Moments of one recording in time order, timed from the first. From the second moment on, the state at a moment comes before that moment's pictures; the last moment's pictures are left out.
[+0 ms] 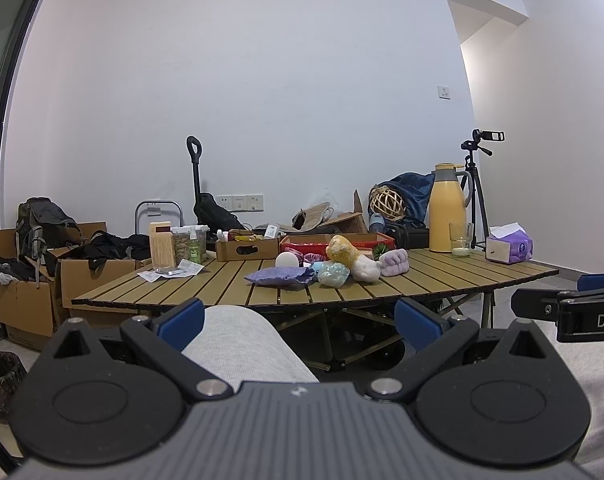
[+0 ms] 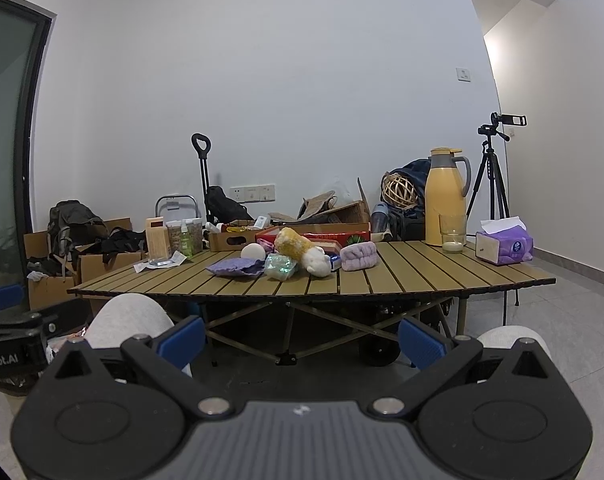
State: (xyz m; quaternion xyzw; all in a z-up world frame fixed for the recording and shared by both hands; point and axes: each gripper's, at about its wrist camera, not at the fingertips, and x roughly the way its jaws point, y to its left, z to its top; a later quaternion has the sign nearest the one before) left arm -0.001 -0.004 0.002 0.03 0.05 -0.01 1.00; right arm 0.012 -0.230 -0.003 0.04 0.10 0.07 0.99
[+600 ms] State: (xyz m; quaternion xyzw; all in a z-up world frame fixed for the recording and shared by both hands) left arm 0.000 -0.005 0.001 0.03 0.05 -0.01 1.00; right arm 0.013 -0.228 -0.003 0.04 0.10 0.07 0.99
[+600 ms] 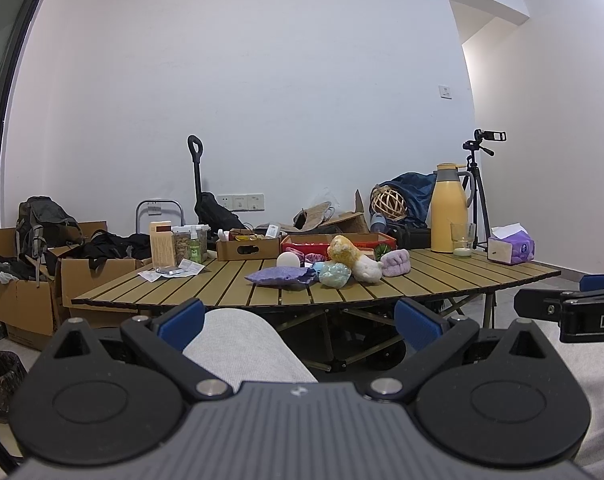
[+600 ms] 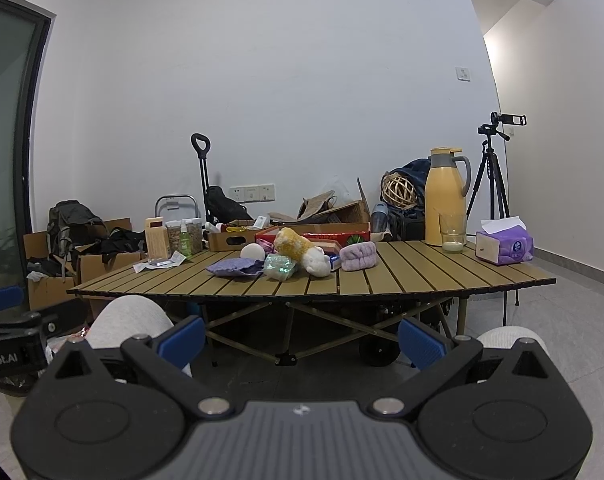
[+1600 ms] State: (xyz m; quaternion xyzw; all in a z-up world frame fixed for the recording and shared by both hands) left arm 0.245 -0.010 0.014 0.02 0.06 -0.02 1.00; right arm 0.225 -0.258 0.009 0.07 0.10 0.08 0.99
